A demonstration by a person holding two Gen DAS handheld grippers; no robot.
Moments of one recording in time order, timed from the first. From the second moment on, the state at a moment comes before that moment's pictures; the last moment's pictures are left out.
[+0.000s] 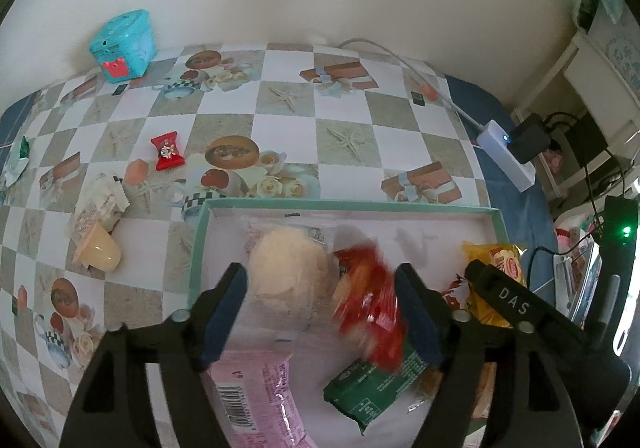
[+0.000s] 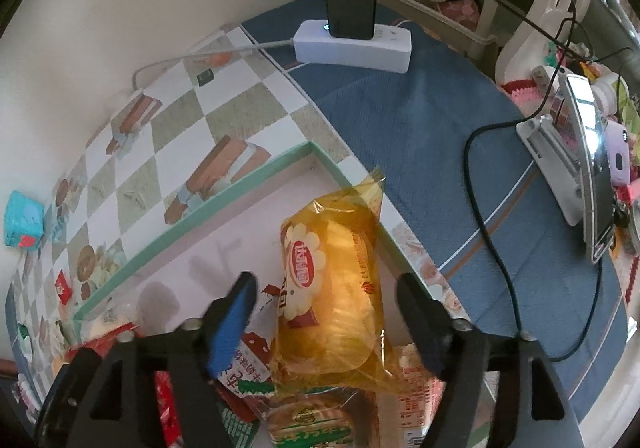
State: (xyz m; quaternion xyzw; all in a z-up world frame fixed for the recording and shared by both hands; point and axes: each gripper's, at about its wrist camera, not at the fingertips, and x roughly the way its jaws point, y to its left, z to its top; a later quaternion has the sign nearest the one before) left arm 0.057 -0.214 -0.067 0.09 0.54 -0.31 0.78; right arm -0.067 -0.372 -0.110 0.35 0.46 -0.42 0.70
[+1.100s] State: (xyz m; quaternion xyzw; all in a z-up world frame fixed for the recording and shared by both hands) left arm 0.117 -0.137 -0.068 0.03 0.55 -0.17 0.82; right arm -0.054 -0.358 -0.085 0.34 0.46 -0.40 0.72
